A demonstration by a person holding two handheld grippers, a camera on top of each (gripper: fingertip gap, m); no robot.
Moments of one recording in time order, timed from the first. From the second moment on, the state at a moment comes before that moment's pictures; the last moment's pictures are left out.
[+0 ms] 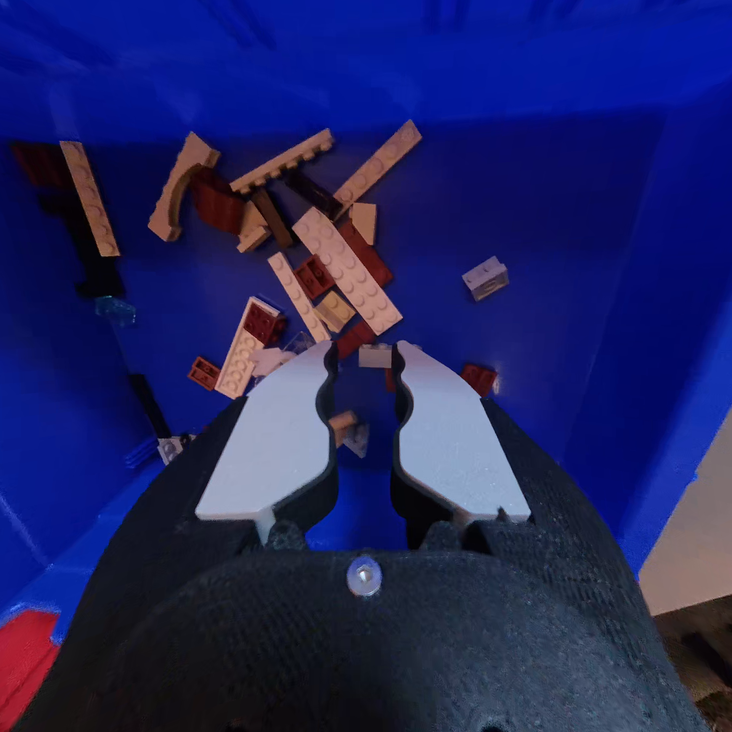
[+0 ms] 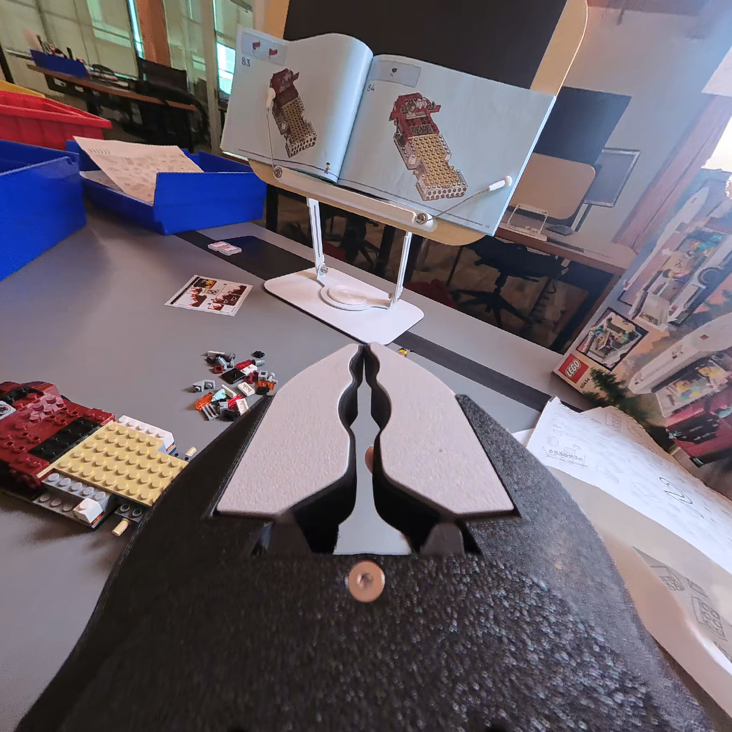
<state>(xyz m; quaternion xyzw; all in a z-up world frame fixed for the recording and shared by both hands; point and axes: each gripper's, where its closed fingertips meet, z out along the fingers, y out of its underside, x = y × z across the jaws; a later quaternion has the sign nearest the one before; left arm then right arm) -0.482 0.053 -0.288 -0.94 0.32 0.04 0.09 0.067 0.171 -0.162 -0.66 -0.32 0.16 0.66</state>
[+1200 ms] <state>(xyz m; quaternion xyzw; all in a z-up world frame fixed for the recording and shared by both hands) -0.082 0.031 -0.123 -0.63 0.20 -0.68 0.32 -0.077 0.038 -0.141 -0.49 -0.56 0.24 0.62</state>
